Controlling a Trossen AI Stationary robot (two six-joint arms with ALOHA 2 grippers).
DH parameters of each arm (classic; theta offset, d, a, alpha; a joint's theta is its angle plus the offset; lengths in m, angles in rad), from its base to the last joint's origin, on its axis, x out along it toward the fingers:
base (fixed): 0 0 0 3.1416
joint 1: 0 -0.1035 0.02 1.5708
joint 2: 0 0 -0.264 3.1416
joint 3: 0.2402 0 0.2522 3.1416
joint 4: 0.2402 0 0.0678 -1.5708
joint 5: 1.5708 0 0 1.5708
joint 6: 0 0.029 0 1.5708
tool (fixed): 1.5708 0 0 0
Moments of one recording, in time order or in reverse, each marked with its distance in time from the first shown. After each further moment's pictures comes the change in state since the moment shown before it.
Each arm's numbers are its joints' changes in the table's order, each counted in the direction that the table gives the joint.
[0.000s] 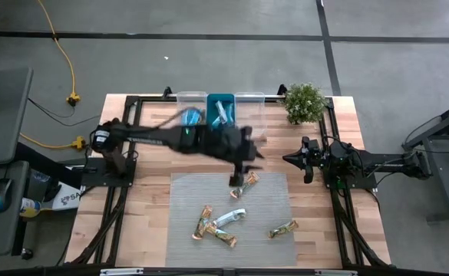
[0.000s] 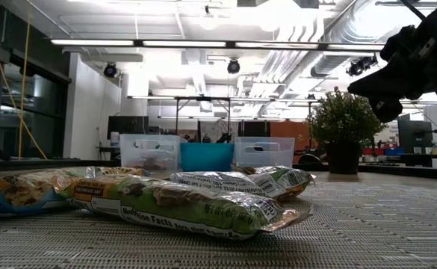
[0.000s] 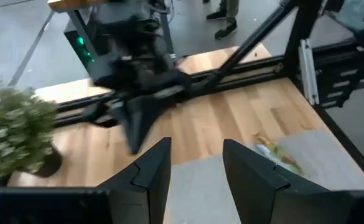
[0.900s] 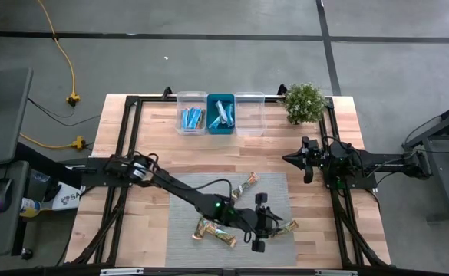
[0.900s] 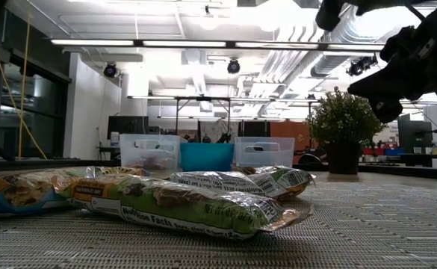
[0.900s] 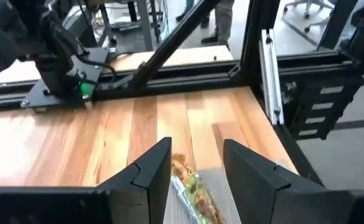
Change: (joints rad) left arm 0.309 0.447 -0.005 -0.574 -0.304 -0.224; right arm 0.000 0.006 0.000 0.000 0.000 0.000
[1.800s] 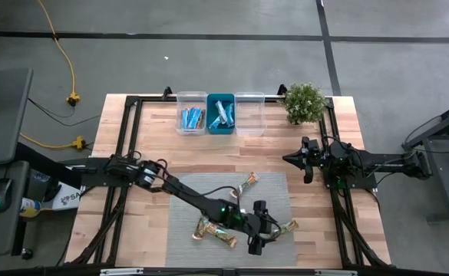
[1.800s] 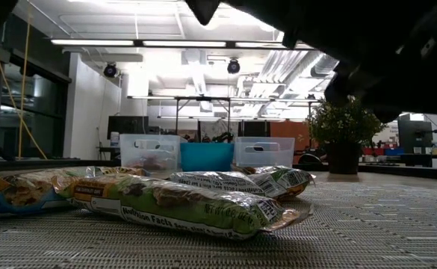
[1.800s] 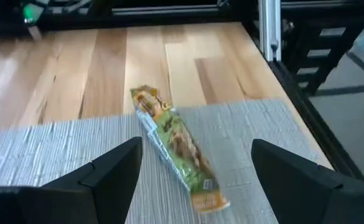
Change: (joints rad) left arm -0.002 0.129 0.001 0.013 0.097 -0.086; right arm 0.000 0.000 0.000 0.000 0.000 0.000
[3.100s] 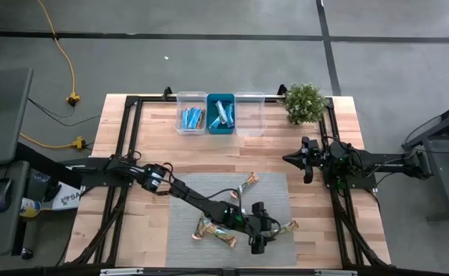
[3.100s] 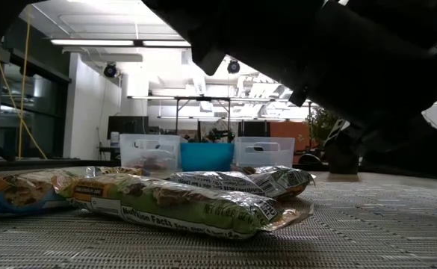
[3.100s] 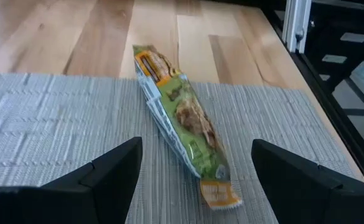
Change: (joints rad) left arm -0.007 0.096 0.002 -0.086 0.001 -0.152; right arm 0.000 0.000 0.000 0.000 0.000 0.000
